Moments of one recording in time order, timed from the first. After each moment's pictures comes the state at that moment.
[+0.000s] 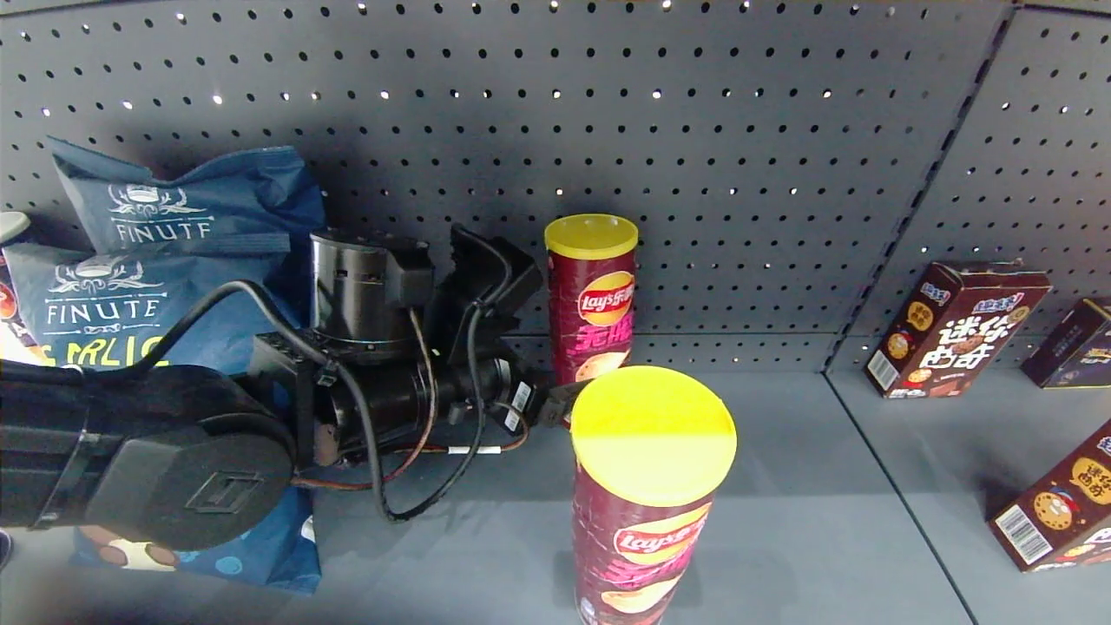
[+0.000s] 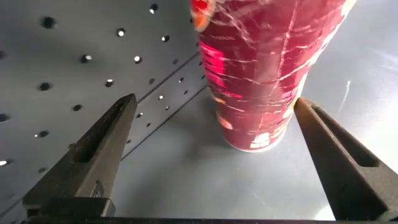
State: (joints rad) left arm -0.59 1.77 -0.98 -0.49 -0.05 0.22; right arm 0.00 0.01 0.00 0.00 0.00 0.00
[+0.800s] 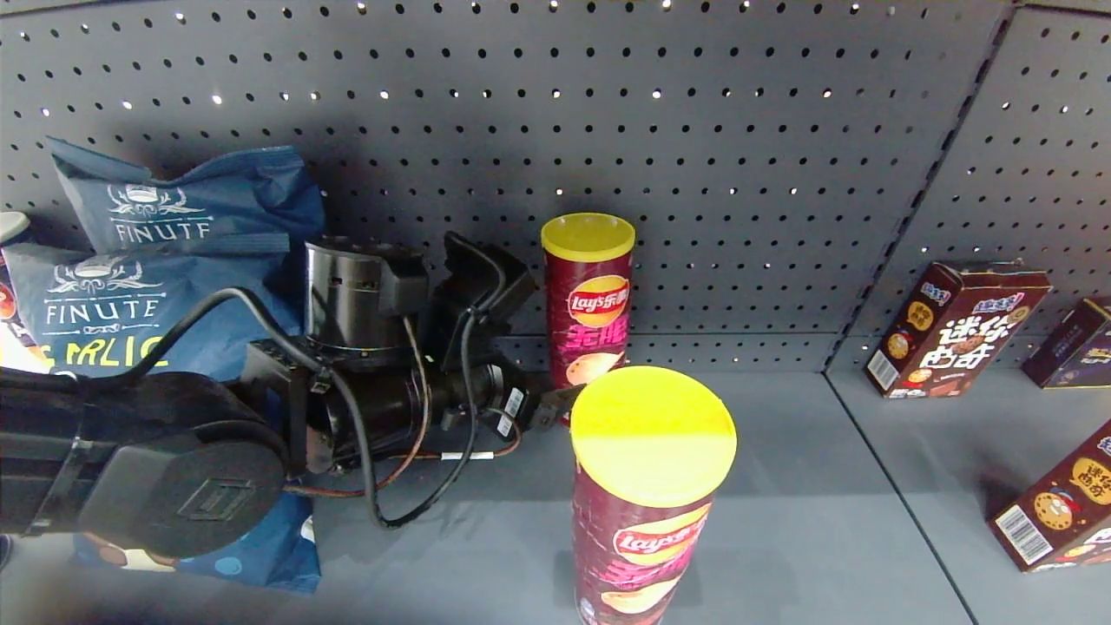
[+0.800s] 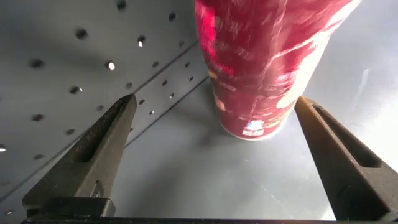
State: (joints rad) left arm -0.58 1.75 -0.95 -0.49 -0.04 0.22; right arm 0.00 0.01 0.00 0.00 0.00 0.00
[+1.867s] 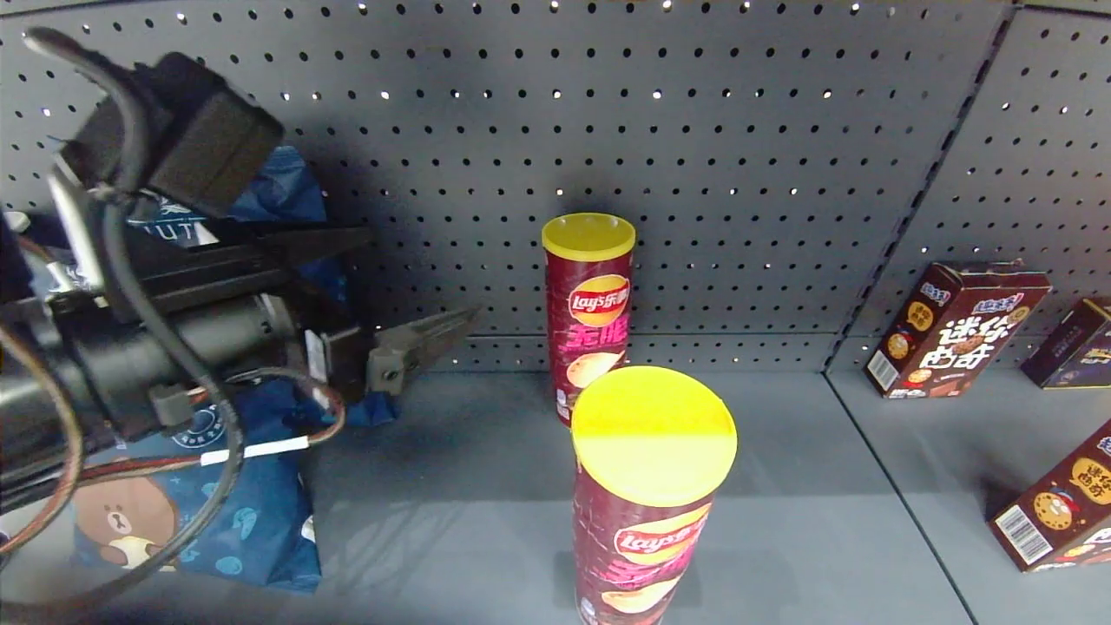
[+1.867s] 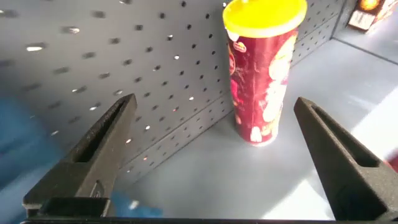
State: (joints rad) left arm -0.59 1.30 -0.86 -0.37 0.00 0.25; right arm 0.00 0.01 0.00 0.00 0.00 0.00
